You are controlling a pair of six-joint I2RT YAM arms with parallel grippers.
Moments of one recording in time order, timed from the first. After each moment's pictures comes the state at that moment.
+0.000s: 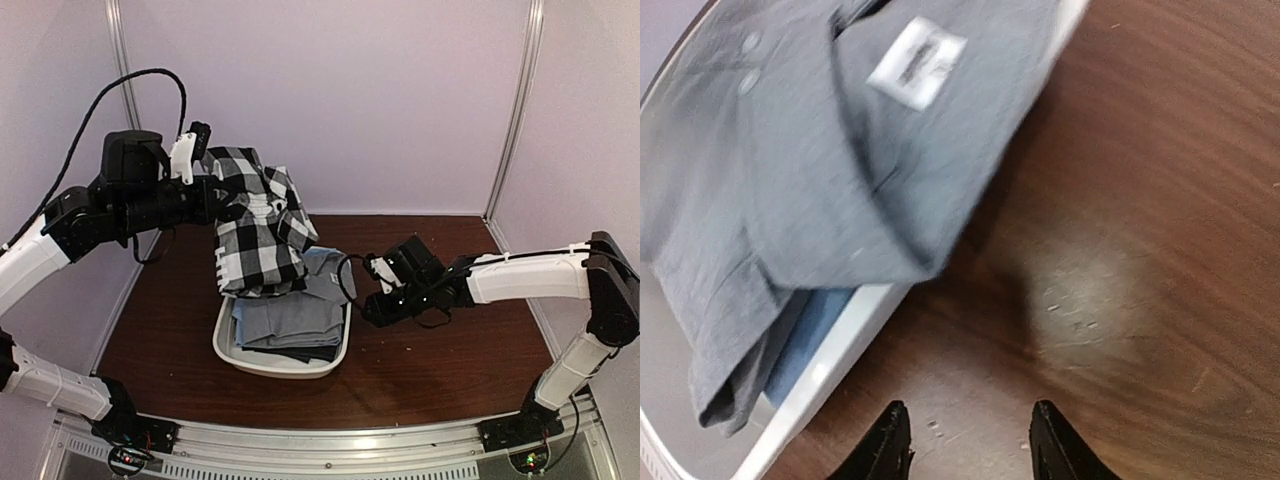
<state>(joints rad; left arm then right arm) -0.82 1.16 1.35 -0.52 -0.21 -0.35 0.81 1.59 0.99 -0.27 0.00 0.37</state>
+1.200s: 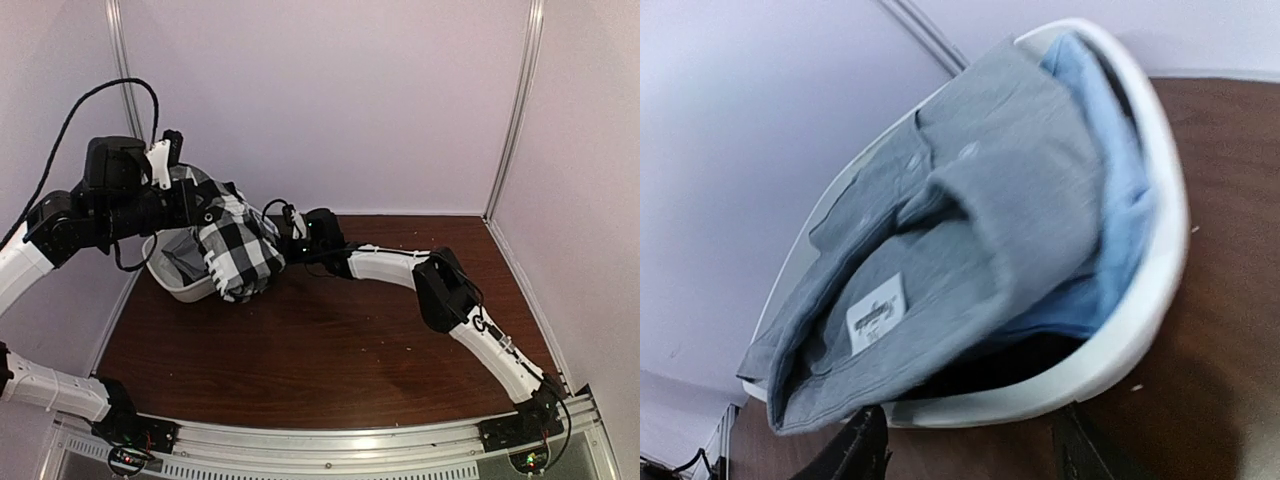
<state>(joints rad) -0.80 1.08 1.35 -0.64 -0.33 -0.46 0.76 2.78 2.36 0.16 -0.40 0.61</state>
